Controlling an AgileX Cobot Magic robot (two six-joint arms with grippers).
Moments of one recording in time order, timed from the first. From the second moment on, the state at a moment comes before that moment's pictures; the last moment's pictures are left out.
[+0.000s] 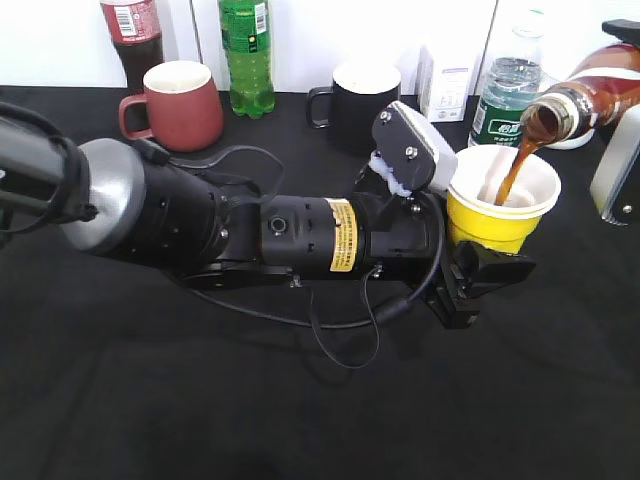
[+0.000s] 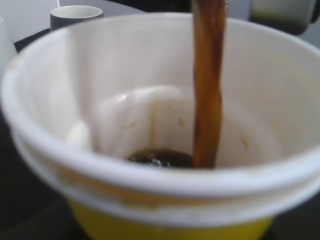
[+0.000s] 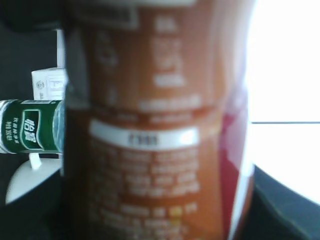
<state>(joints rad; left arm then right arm) -0.84 2.04 -1.12 0.84 -0.73 -0.55 0.03 1.38 -0.47 -0.48 -0.90 -1.20</state>
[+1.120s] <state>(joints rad) -0.84 2.04 -1.12 0.84 -0.77 -0.55 0.03 1.38 -0.47 -0.59 -0.90 -0.94</state>
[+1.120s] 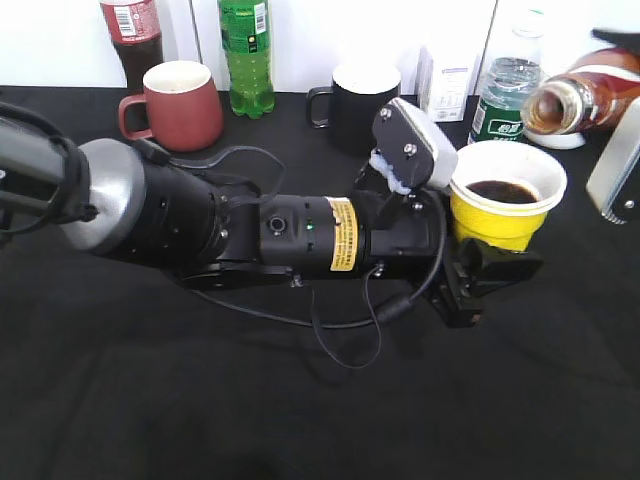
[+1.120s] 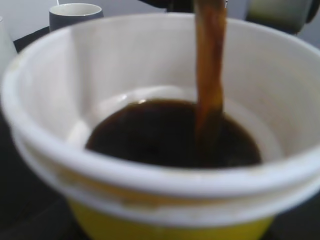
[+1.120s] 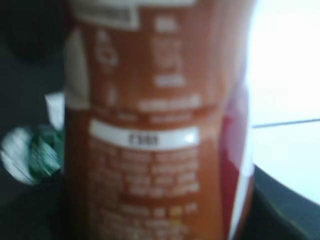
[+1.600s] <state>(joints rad) -0.67 2.04 -1.12 0.90 -0.76 -0.55 0.03 1.38 -0.47 -0.62 -0.89 0.16</state>
